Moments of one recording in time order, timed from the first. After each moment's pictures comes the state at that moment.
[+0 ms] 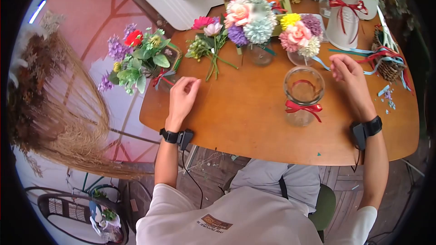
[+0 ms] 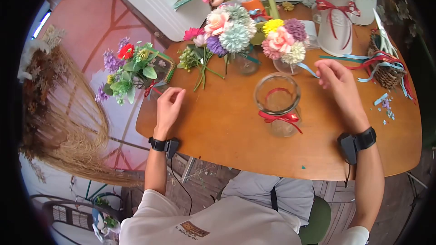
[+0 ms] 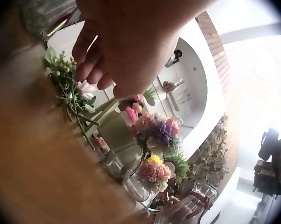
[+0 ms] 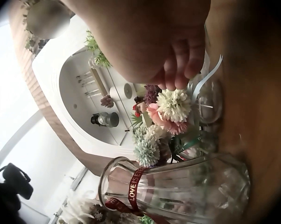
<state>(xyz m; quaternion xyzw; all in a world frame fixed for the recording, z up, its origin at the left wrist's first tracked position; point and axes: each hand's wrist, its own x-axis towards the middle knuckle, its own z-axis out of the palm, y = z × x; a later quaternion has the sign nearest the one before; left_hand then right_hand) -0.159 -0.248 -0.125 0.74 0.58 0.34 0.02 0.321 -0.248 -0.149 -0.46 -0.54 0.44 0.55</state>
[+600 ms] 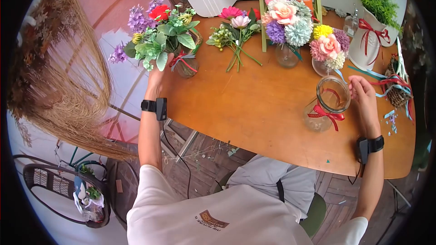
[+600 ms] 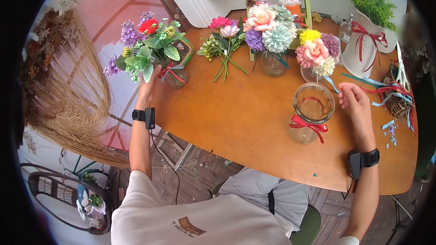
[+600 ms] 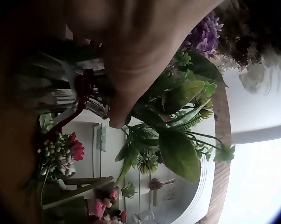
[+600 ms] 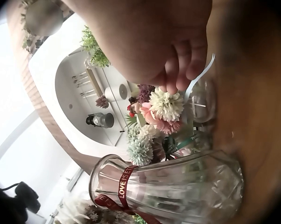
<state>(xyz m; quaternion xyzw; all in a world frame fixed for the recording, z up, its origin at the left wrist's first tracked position) -0.314 -0.219 -0.101 0.50 0.54 0.61 0.28 0.323 -0.243 -0.163 -0.46 -0.54 0.46 0.53</state>
